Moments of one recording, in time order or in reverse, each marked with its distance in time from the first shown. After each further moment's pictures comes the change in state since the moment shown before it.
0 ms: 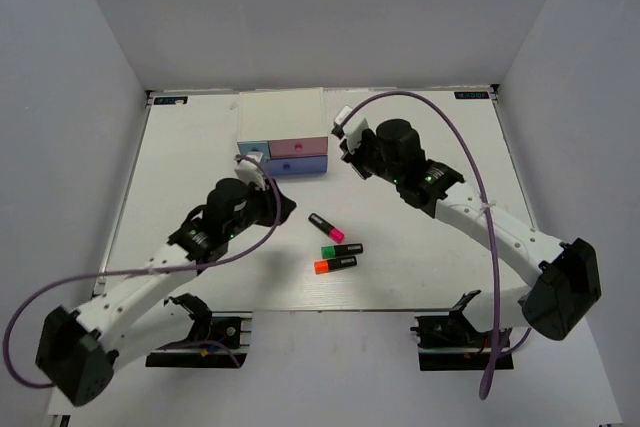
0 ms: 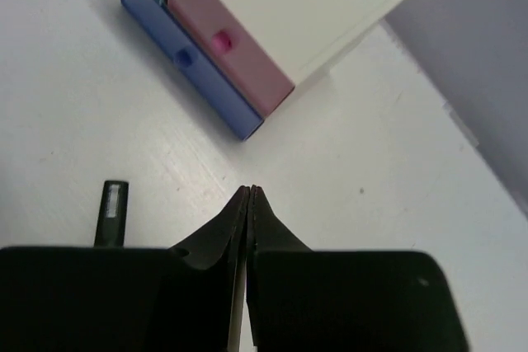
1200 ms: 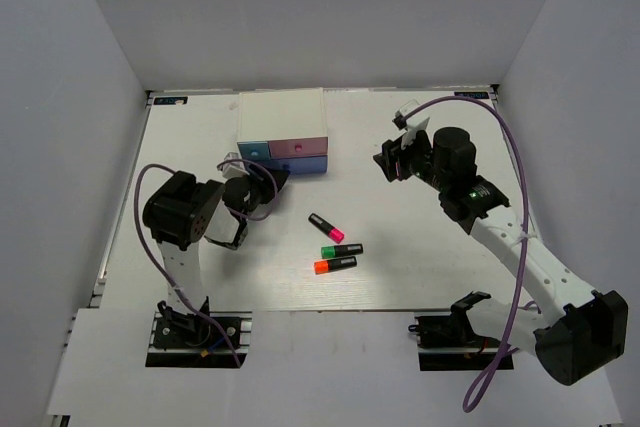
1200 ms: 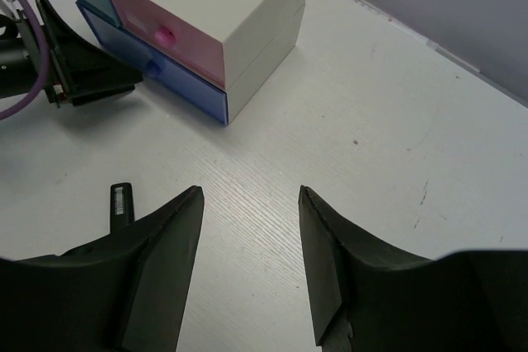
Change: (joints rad) left arm 0.292 1.074 -0.143 1.321 0.010 -0.539; right arm -0.267 -0.256 -0.229 0.060 -0.164 0.265
